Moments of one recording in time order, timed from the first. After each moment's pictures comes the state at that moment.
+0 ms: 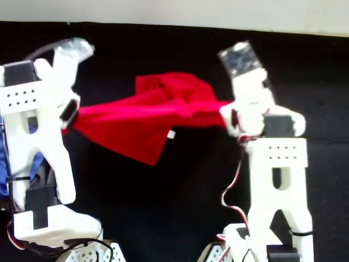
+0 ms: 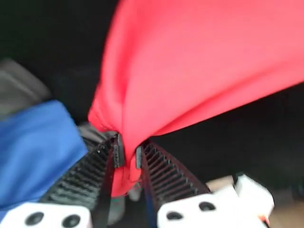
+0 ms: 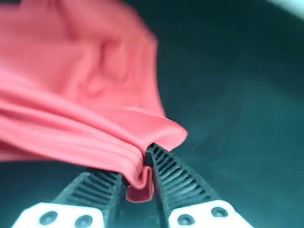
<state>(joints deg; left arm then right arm) -20.7 -0.3 -15.5 100.2 -36.1 -5.9 -28.9 14.7 69.4 23.6</state>
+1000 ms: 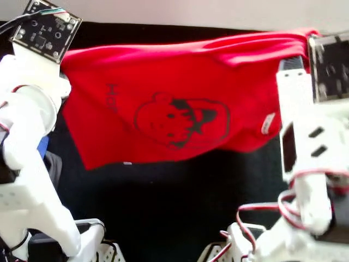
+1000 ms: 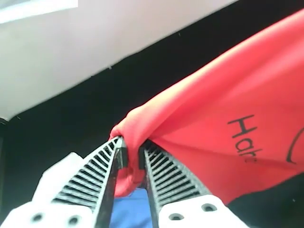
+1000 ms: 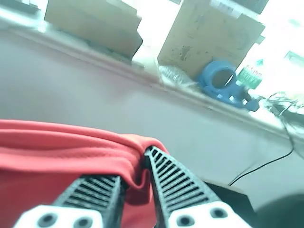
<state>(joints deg) -14.5 -24.6 -35.1 97.2 -30.7 1.9 -30.5 -42.7 82.0 23.7</state>
